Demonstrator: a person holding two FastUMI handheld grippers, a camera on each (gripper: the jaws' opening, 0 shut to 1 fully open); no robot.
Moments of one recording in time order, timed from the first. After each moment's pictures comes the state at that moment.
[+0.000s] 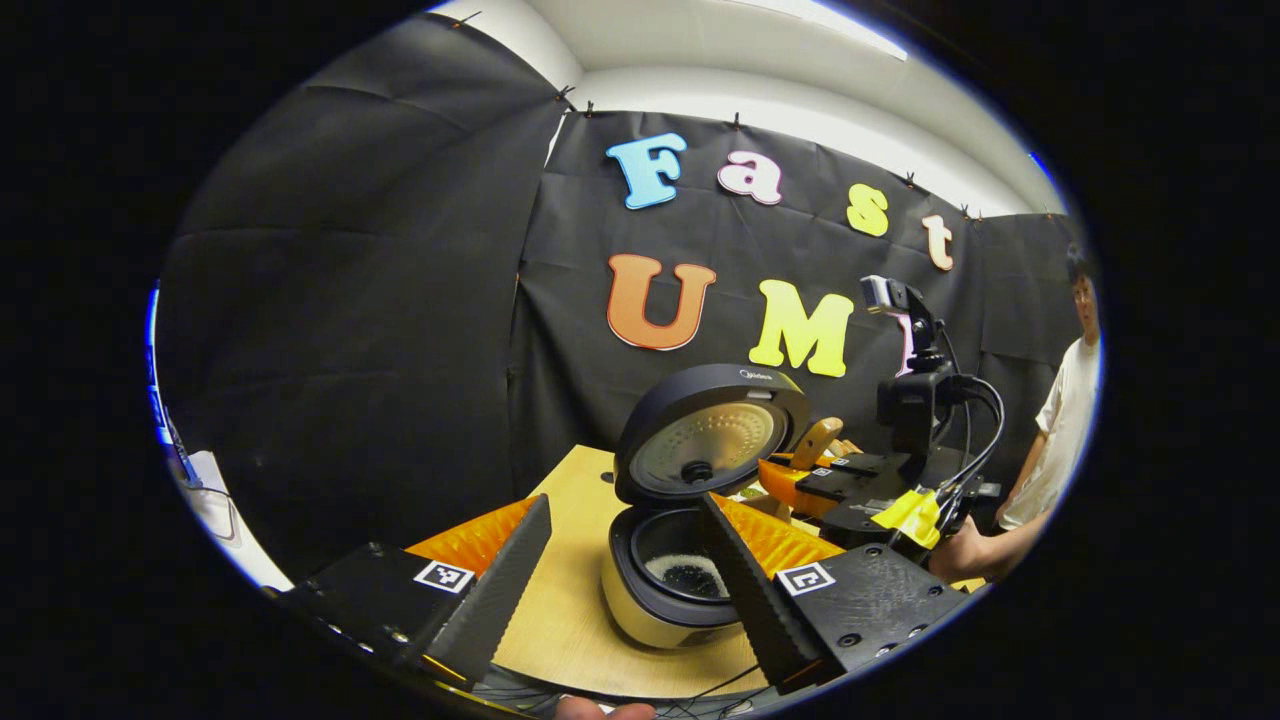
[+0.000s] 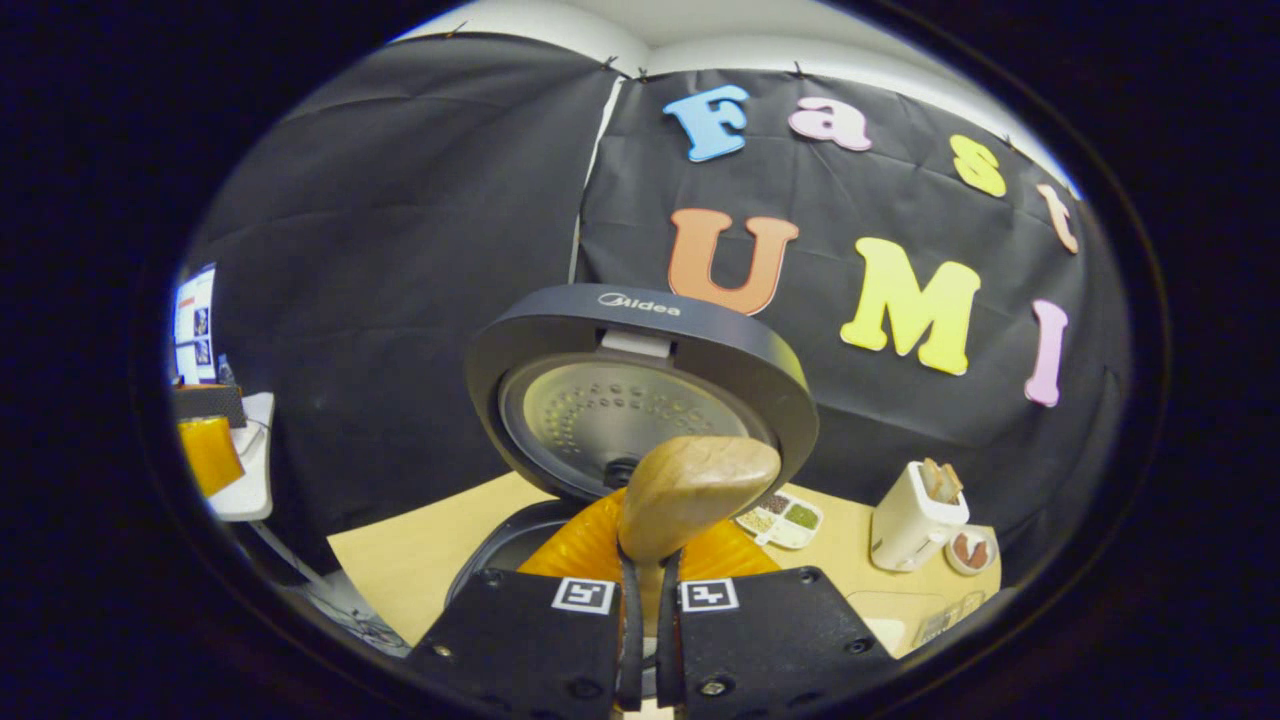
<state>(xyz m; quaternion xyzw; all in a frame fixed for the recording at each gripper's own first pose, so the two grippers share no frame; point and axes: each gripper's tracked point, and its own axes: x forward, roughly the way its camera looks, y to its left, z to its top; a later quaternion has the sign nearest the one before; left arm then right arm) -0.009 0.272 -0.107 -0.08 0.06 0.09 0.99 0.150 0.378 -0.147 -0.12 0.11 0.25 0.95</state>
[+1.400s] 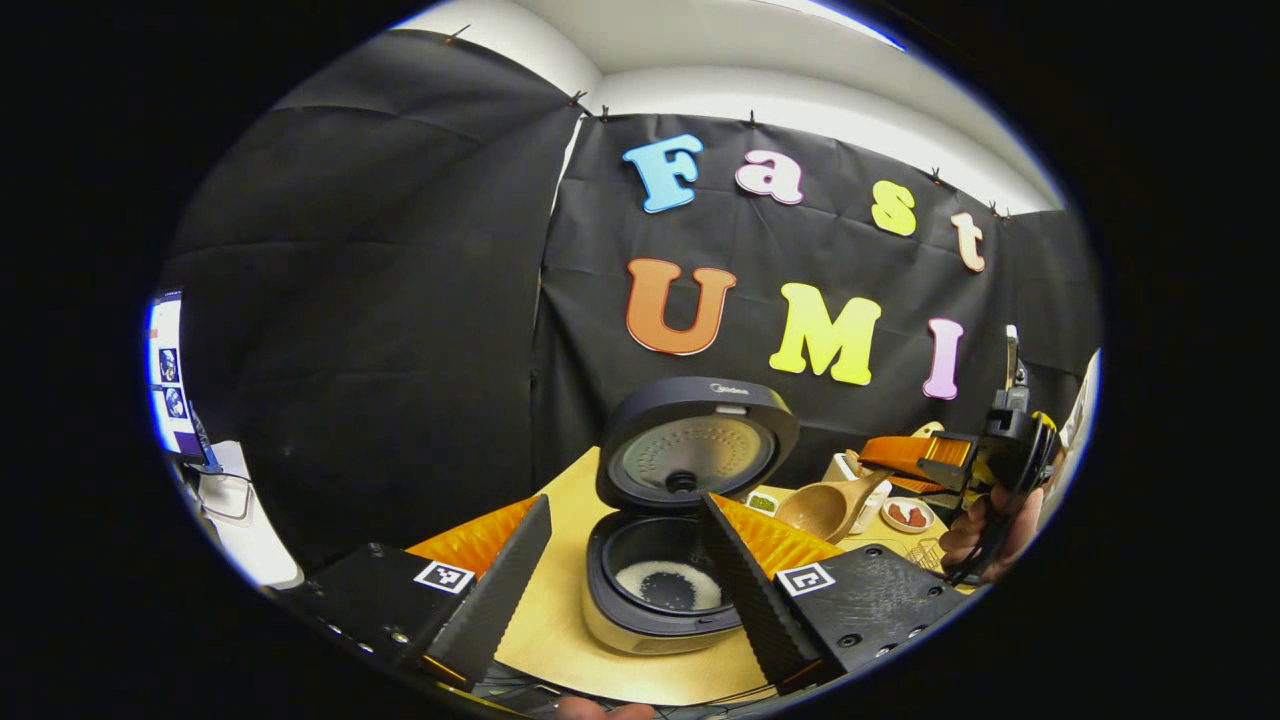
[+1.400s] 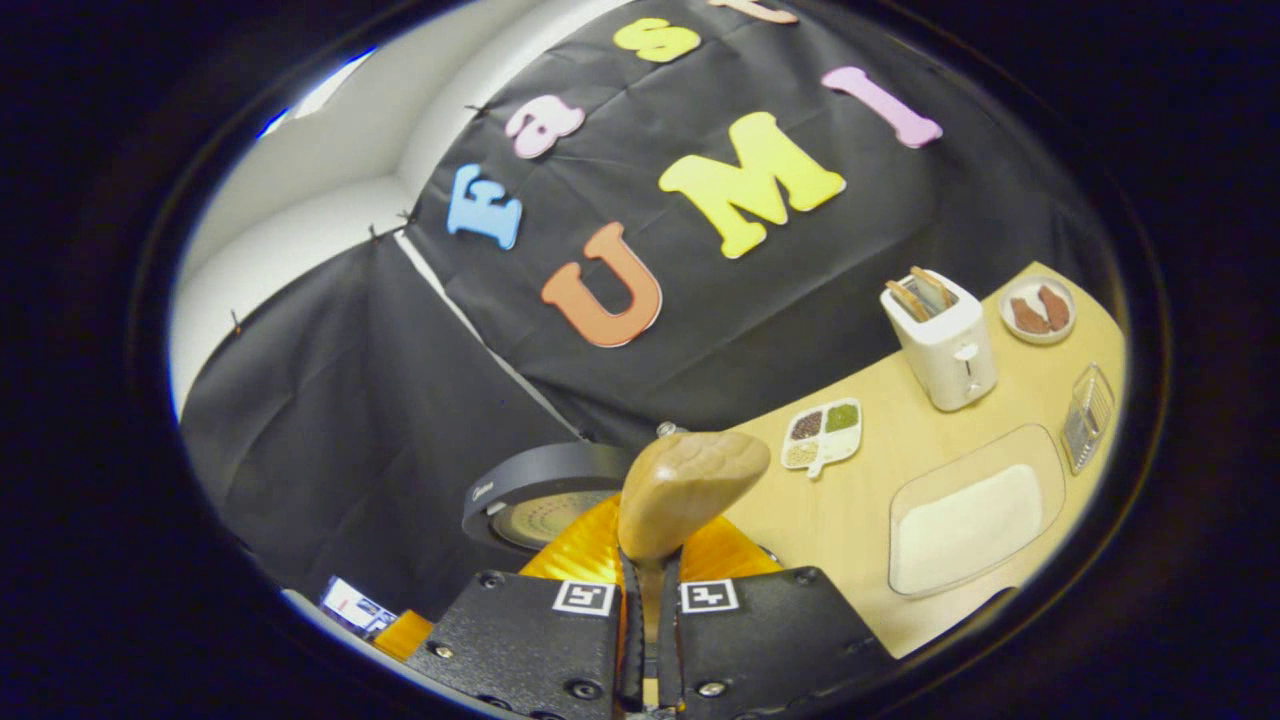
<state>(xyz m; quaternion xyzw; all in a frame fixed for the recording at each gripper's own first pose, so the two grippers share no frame) 0.001 0.210 -0.086 -0.08 0.08 0.14 0.98 0.170 0.227 -0.083 0.32 0.19 0.25 0.89</state>
